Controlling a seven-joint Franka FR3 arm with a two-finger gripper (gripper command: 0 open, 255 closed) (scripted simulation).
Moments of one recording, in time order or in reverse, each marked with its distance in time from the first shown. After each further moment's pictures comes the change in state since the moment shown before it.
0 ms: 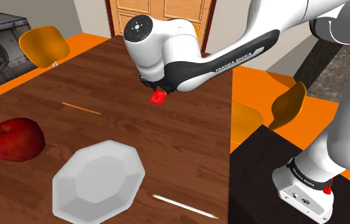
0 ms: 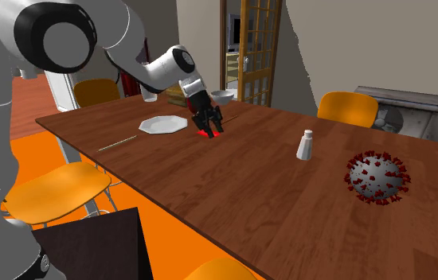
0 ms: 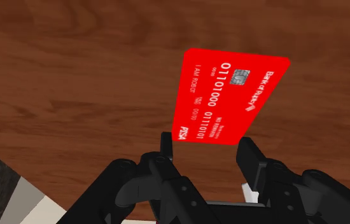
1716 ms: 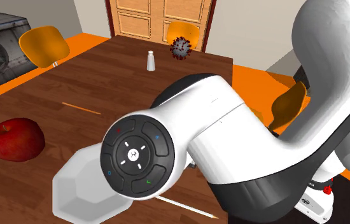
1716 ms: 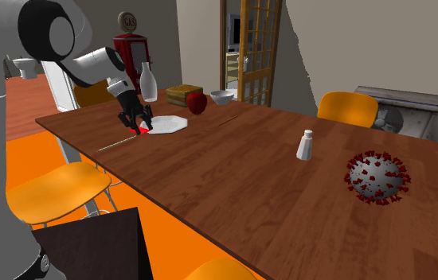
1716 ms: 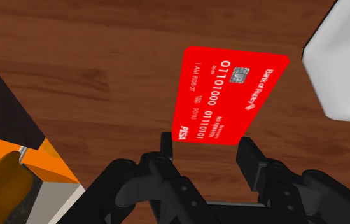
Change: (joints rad) arm 0.306 -0.057 0.202 -0.124 0.161 -0.204 0.433
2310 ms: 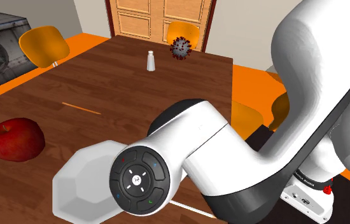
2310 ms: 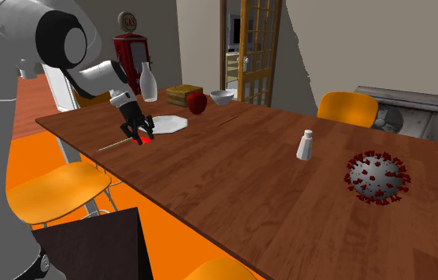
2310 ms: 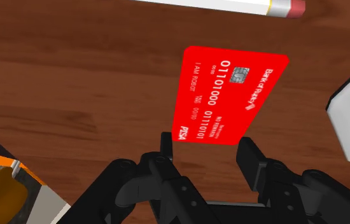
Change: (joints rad) arm 0.023 0.073 -0.027 -0.038 -0.056 0.061 0.068
